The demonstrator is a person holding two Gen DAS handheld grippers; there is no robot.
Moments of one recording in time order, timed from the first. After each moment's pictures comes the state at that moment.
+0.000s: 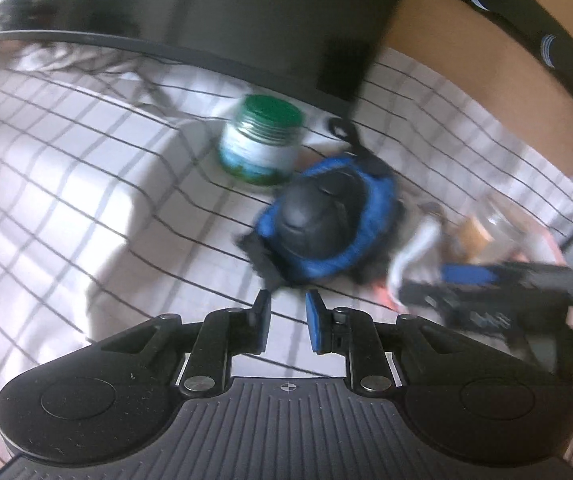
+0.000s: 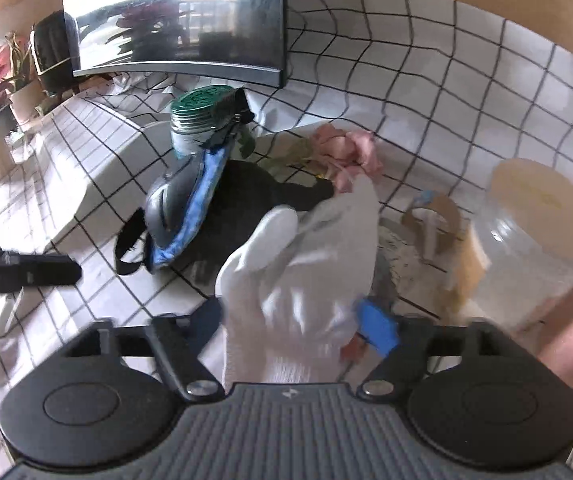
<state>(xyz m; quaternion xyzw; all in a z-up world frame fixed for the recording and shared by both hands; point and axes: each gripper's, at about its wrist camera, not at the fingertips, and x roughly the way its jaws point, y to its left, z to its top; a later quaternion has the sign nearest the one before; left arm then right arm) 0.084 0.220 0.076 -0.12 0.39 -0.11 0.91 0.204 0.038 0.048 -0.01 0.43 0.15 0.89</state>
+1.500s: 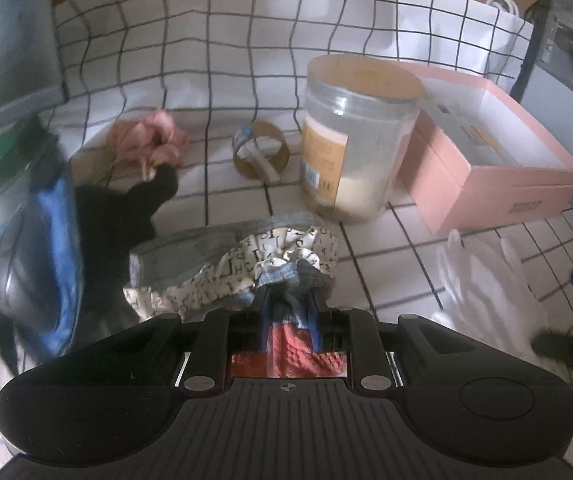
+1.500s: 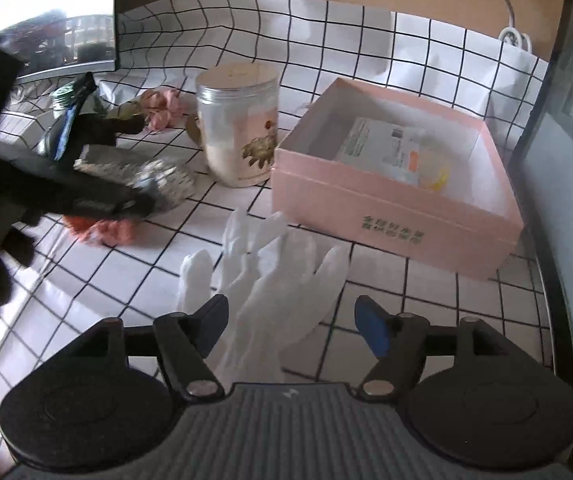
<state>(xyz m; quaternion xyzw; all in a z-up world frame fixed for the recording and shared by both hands) 0.118 0.023 0.041 0.08 0.42 -0.21 0.88 0.057 -0.082 0.059 -0.01 0.43 -0.04 0.90</state>
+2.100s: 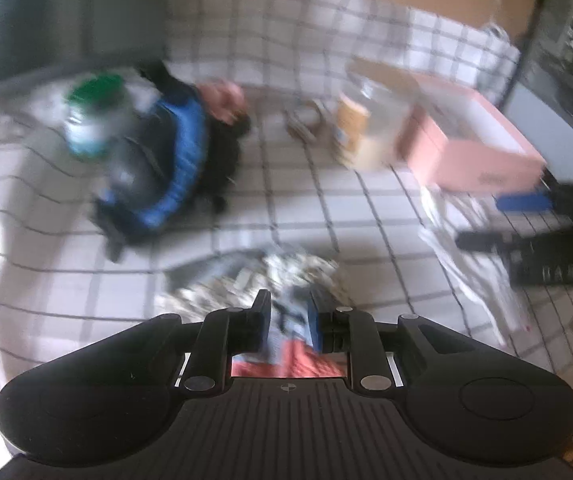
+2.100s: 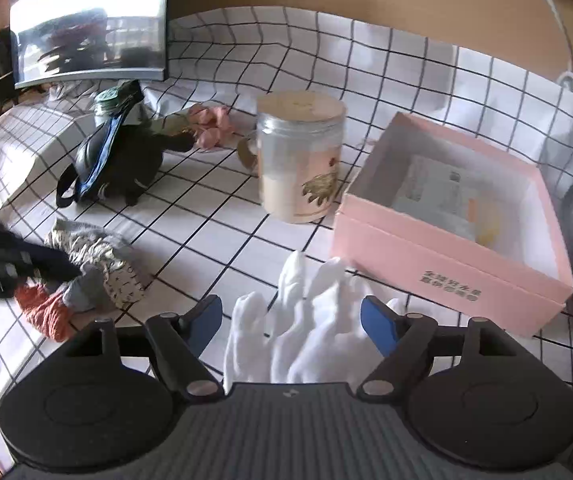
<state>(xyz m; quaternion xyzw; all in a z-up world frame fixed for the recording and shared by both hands) 0.032 0.091 0.069 0.04 0.42 -0.18 0.89 0.079 -0.055 0.062 -0.03 0.41 0.02 0.91</state>
